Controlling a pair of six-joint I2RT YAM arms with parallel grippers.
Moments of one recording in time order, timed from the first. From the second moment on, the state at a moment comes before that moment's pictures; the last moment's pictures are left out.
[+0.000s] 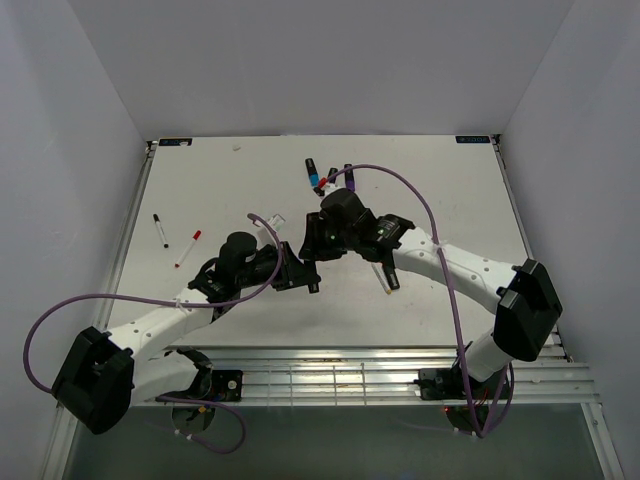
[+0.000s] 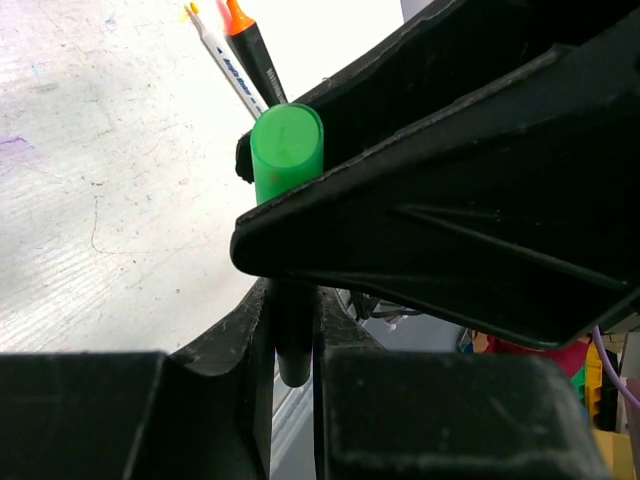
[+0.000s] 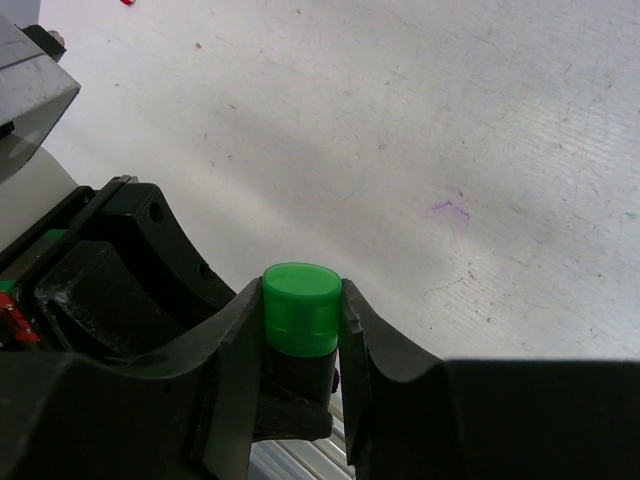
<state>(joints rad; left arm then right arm) -0.60 1.11 0.52 0.18 0.51 -0.86 0.91 1.56 1.28 -0.42 -0.08 0.61</state>
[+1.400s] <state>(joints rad) -0.62 1.10 0.36 0.63 0.36 -0.99 0.77 1.66 1.53 -0.64 -0.18 0.64</state>
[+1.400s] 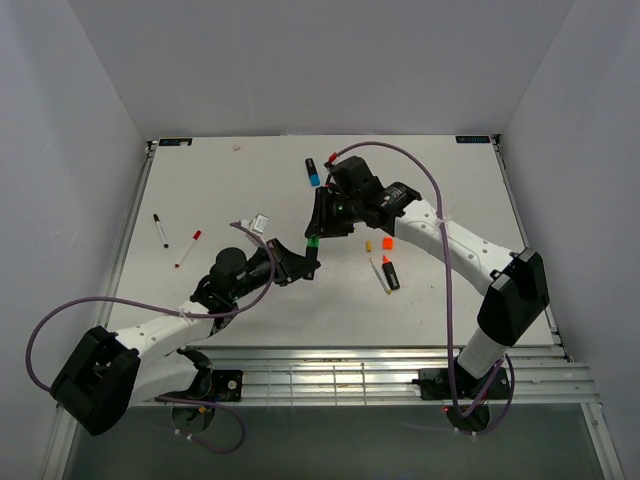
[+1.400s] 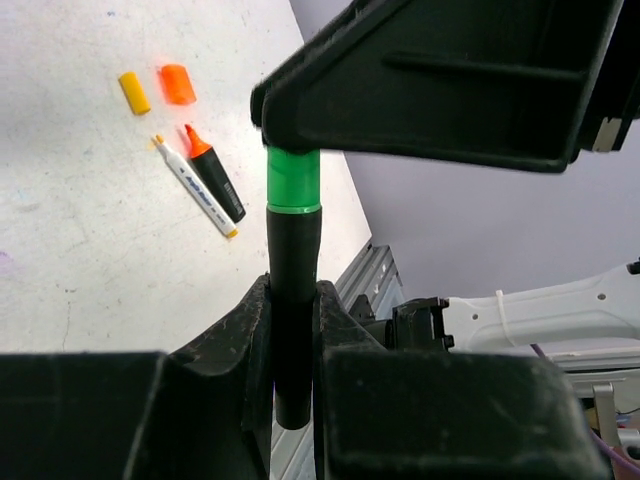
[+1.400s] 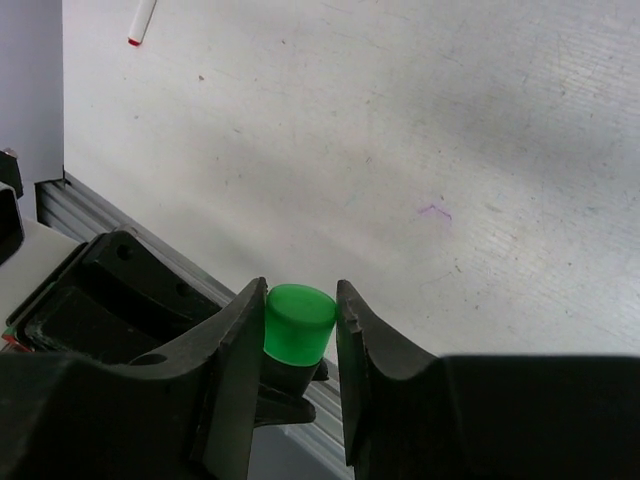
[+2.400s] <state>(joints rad) -0.67 1.16 0.22 0.87 0.68 -1.17 0.52 1.20 0.59 0.25 -0.71 0.76</state>
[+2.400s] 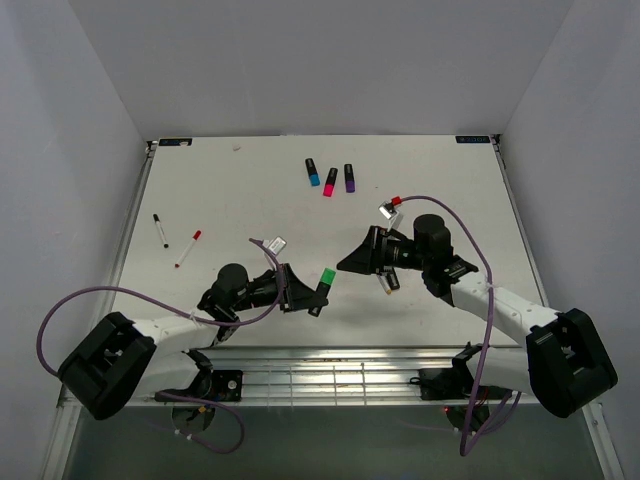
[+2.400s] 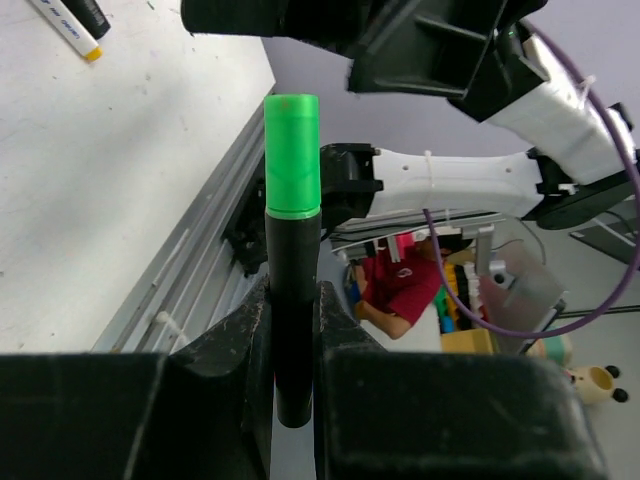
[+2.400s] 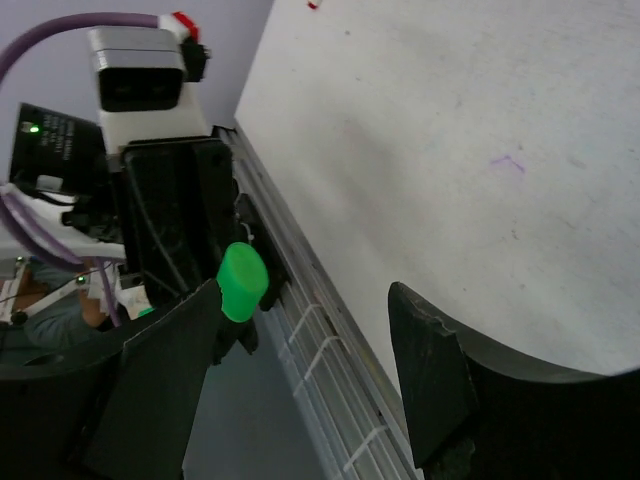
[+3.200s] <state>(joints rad) -0.67 1.33 0.20 1.27 0.70 -1.40 0.64 1.34 0.51 0.81 -0.80 1.01</state>
